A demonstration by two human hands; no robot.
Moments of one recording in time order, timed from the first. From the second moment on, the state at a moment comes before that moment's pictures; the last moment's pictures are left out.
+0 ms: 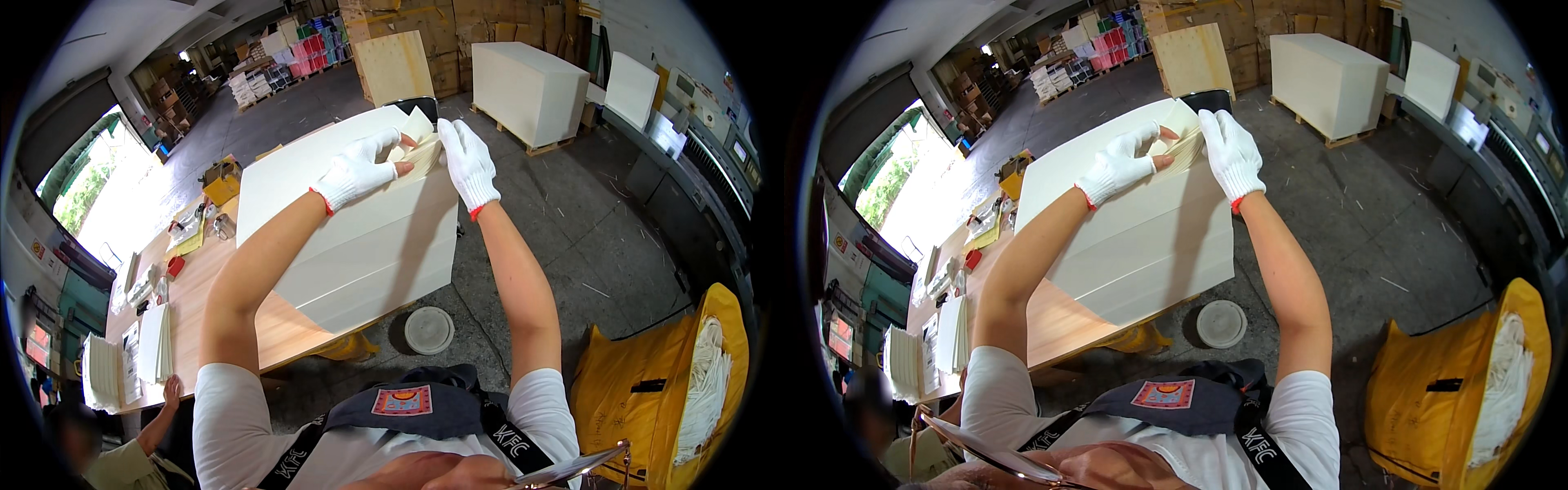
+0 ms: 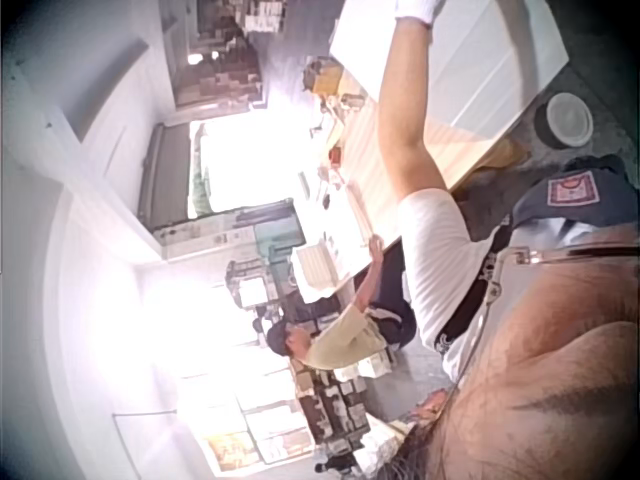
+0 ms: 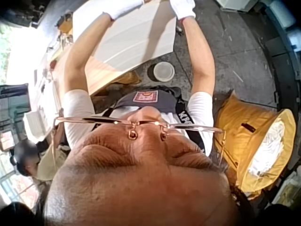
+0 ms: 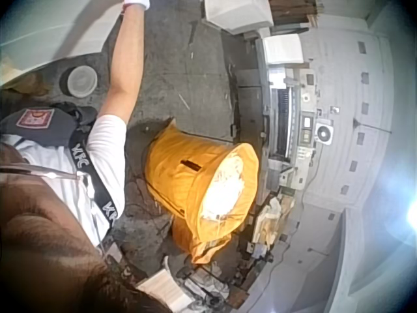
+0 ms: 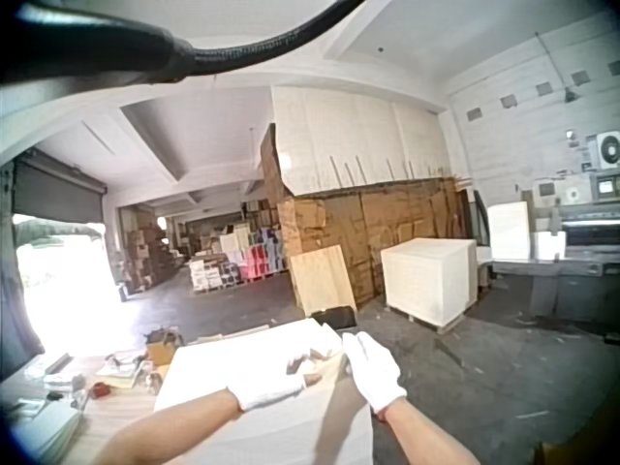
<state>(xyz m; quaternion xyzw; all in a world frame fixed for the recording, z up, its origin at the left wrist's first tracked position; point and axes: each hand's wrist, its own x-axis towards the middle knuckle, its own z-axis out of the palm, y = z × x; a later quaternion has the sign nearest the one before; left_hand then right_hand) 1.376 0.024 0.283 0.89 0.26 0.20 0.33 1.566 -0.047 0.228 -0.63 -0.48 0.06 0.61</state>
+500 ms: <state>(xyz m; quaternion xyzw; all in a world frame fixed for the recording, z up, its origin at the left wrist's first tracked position) 1.379 0.013 0.286 0.90 0.29 0.18 0.28 1.565 -0.047 0.225 -0.63 -0.48 0.04 0.61</state>
